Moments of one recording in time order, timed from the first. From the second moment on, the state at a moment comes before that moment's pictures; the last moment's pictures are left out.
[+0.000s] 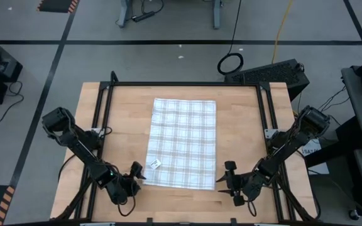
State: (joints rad) left arm -0.88 1.56 0.66 -0.20 -0.45 -0.14; right arm 0.84 1.56 0.54 0.28 0.50 0.48
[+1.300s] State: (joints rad) left arm -0.79 1.63 0.67 -0.16 -0.40 -0.07; right arm 0.84 1.61 0.54 0.35 0.47 0.27
